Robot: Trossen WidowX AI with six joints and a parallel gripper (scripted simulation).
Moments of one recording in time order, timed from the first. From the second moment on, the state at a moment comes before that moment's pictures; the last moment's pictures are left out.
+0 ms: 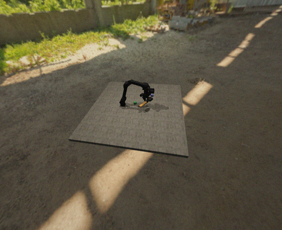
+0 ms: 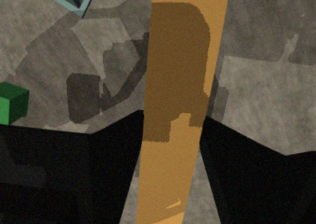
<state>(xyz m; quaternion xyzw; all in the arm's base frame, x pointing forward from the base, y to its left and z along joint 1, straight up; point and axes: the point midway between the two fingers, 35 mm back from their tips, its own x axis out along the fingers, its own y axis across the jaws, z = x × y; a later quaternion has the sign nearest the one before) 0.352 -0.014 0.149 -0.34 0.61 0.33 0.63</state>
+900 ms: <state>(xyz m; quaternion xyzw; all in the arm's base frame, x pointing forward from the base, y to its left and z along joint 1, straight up) 0.345 0.090 0.149 -0.23 0.66 0.23 0.68</state>
